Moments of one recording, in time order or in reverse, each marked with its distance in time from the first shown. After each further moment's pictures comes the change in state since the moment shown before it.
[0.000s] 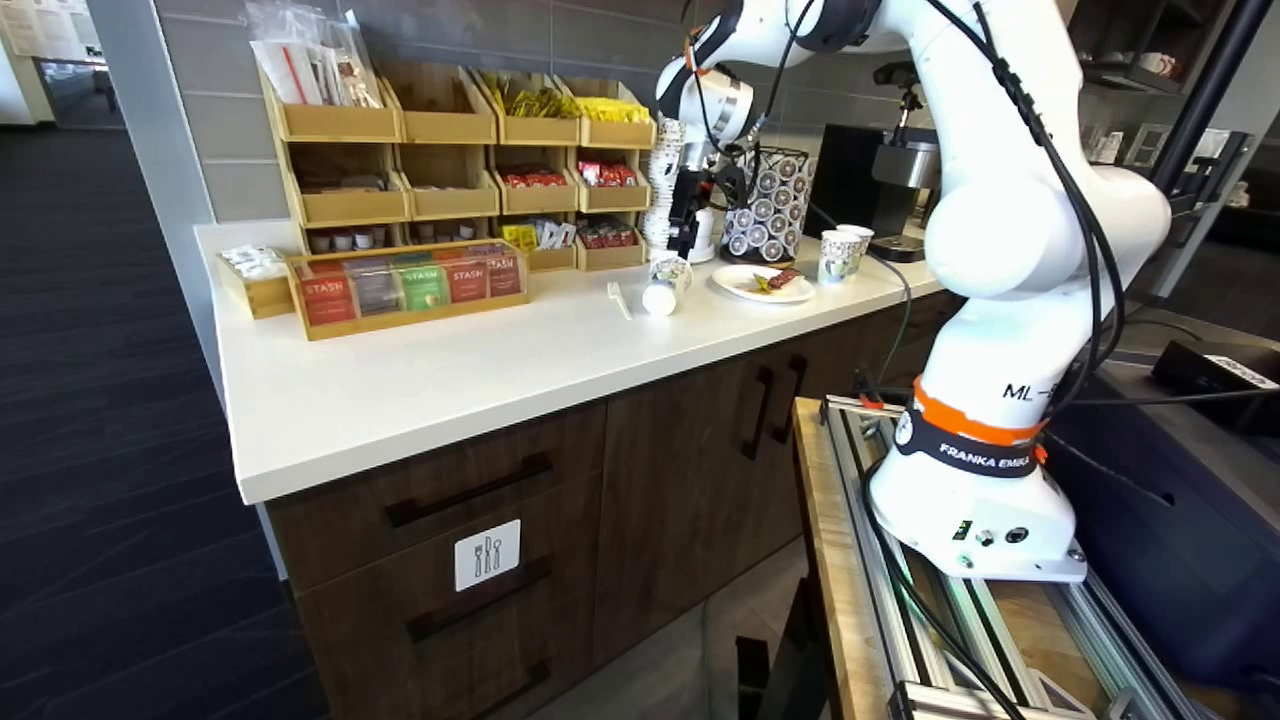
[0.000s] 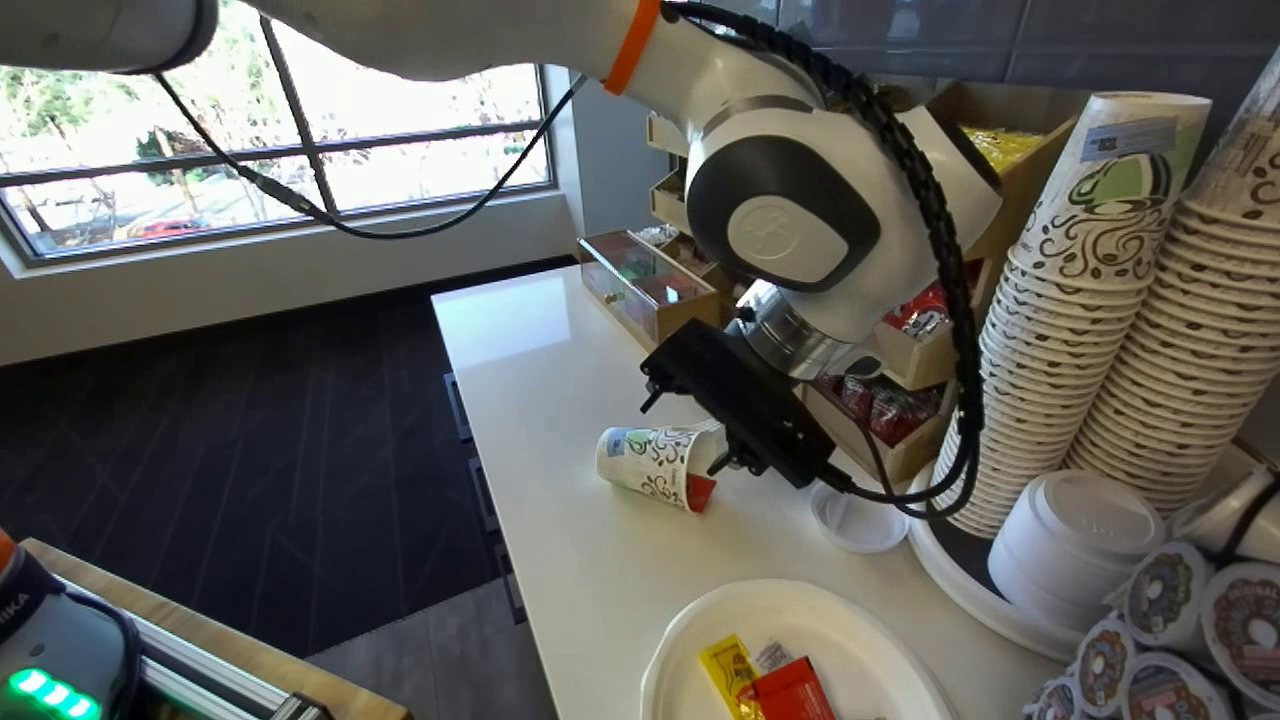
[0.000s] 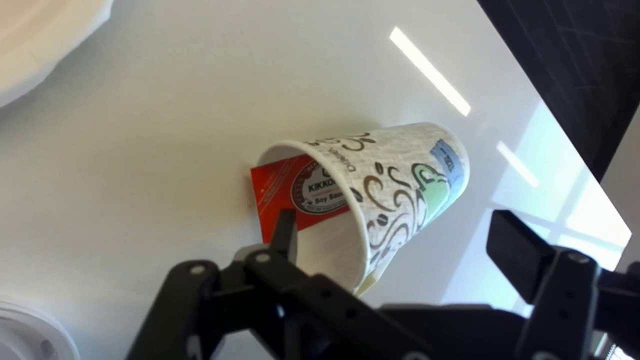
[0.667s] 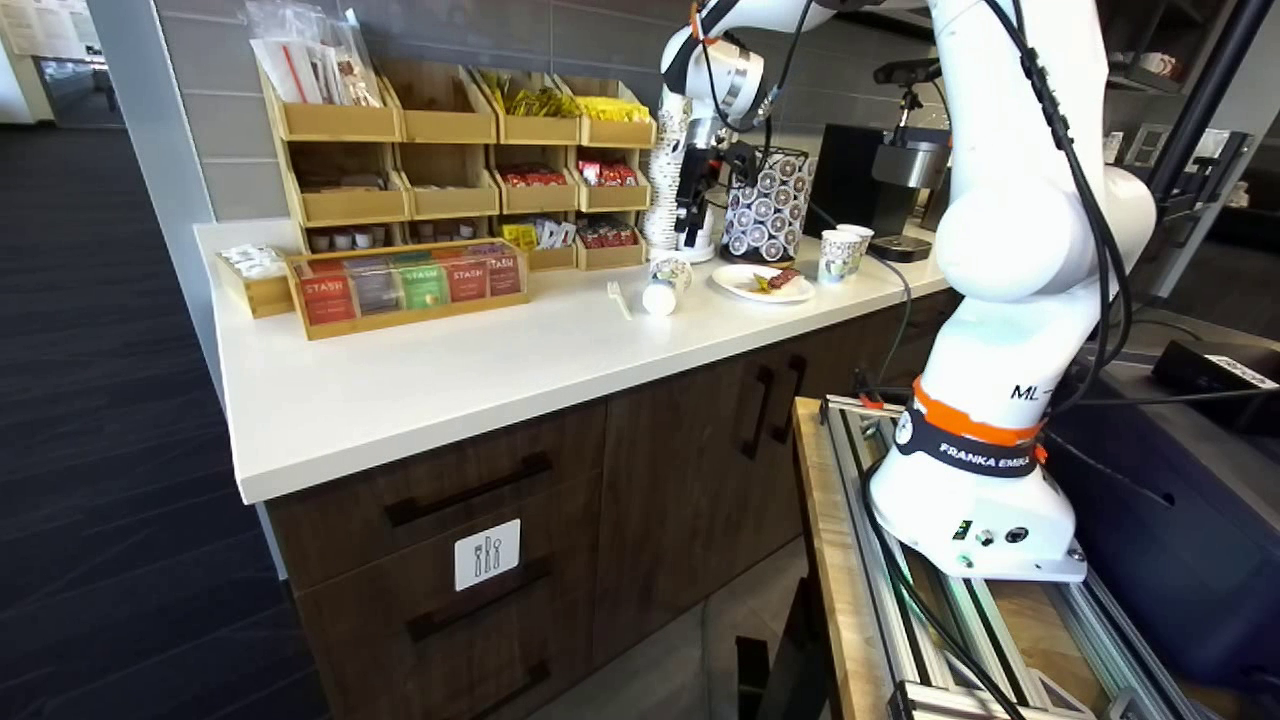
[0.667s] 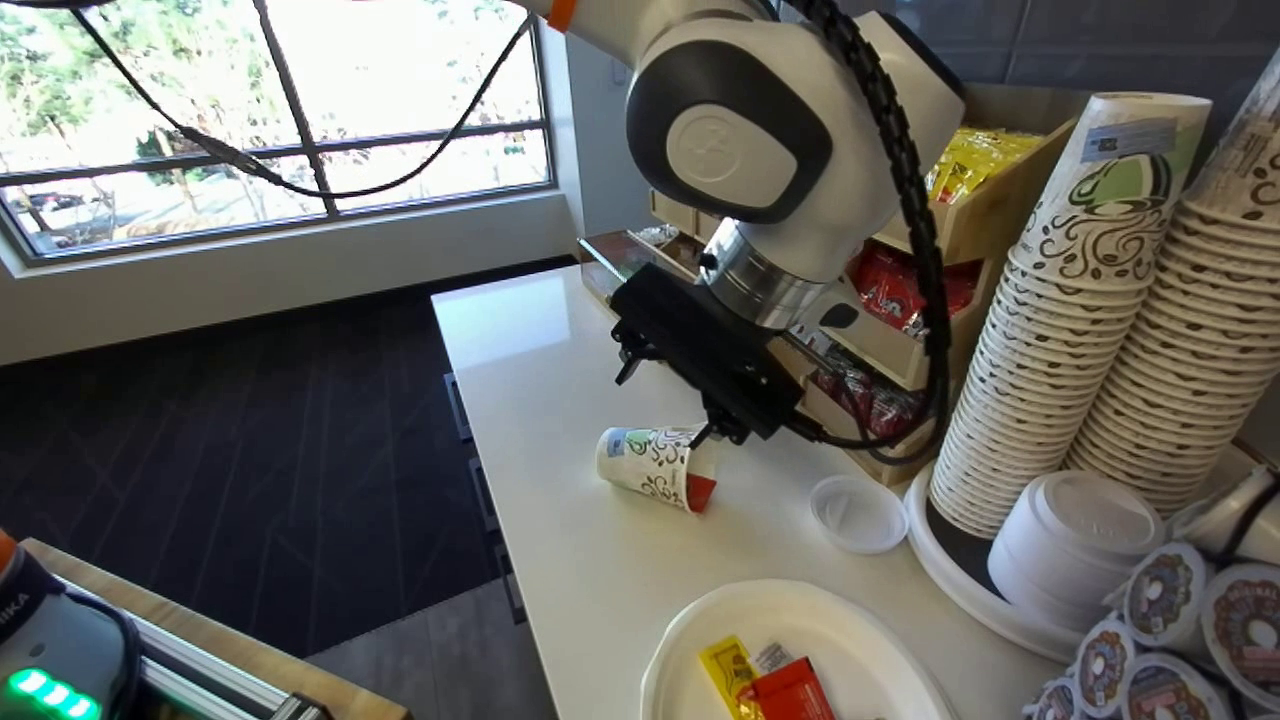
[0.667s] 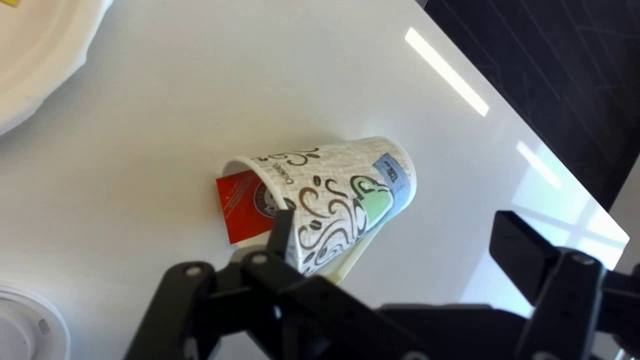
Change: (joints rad) arm 0.113 -0.143 -0.114 -0.141 0.003 0.030 0.001
